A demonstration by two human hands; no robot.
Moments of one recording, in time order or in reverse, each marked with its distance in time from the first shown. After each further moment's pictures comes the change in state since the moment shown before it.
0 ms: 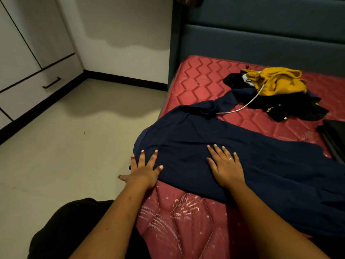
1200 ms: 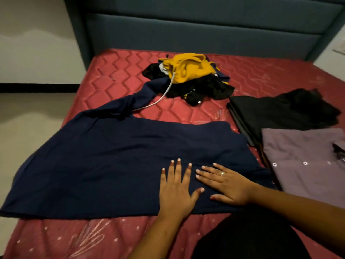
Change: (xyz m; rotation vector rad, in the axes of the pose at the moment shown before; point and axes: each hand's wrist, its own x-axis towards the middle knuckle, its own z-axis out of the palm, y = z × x) left_hand -0.043 0.264 0.168 0.201 0.349 0.771; right_hand -0.111 0.252 -0.038 -0.235 -0.168 -0.520
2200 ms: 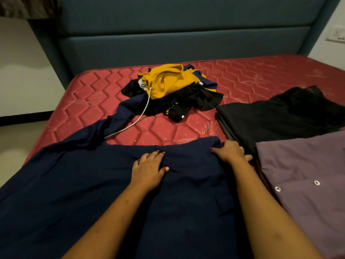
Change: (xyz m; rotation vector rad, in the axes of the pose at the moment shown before) left_hand 0.163 -0.031 -0.038 0.042 -0.081 -0.068; right_hand 0.069 0.146 -0.017 0.789 0.031 1.378
